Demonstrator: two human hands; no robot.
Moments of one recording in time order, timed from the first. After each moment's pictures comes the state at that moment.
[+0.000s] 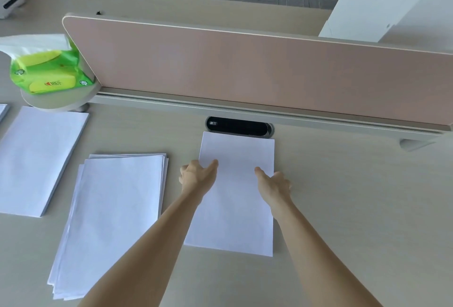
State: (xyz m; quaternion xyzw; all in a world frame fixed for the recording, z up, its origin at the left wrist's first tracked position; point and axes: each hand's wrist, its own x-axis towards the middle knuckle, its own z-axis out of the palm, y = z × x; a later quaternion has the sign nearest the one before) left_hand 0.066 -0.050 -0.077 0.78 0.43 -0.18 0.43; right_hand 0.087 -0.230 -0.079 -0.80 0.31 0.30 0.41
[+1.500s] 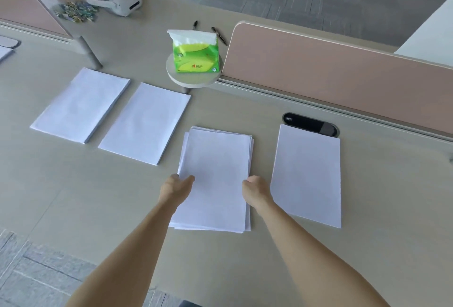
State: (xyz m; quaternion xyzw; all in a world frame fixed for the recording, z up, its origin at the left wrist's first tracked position) left_hand -0.158 0.188 -0.052 0.73 0.49 -0.14 0.44; right_hand -0.075 -0.013 -0.027 -0.86 0.06 0.35 0.35
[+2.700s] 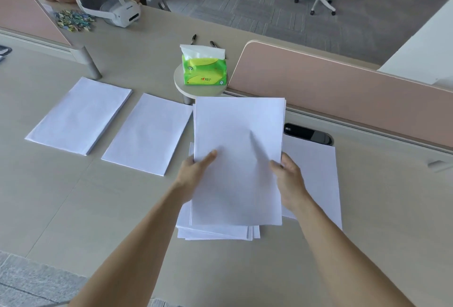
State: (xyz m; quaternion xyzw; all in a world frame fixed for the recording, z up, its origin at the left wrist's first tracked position) left_hand -0.130 0.202 0.025 0.58 0.35 -0.05 0.74; right_hand -0.061 -0.024 0.038 -0.72 0.07 0.21 0.66
